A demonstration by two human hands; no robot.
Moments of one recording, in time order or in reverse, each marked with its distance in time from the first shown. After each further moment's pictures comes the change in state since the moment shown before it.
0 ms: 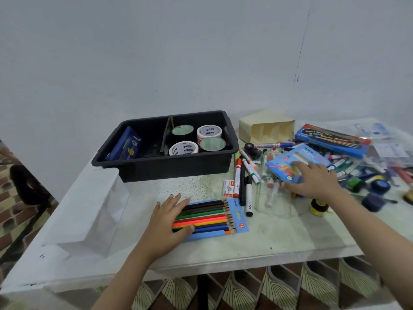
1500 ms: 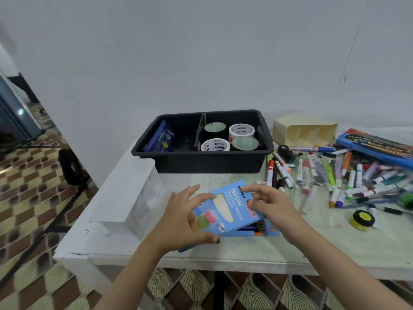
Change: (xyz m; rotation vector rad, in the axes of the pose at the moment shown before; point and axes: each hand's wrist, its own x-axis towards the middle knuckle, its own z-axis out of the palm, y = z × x) left_hand -0.028 0.011 -0.045 -0.078 0.040 -0.006; right_hand -0.085 -0.150 0.017 1.307 -0.250 -0.266
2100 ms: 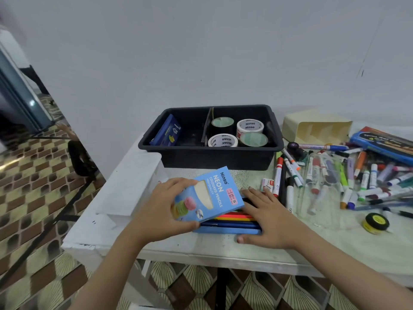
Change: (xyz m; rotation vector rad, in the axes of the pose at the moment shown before) left_hand -0.014 -0.014 -0.040 0.037 0.119 0.031; right_hand 0.027 0.053 -0.005 -1.231 -0.364 -0.542
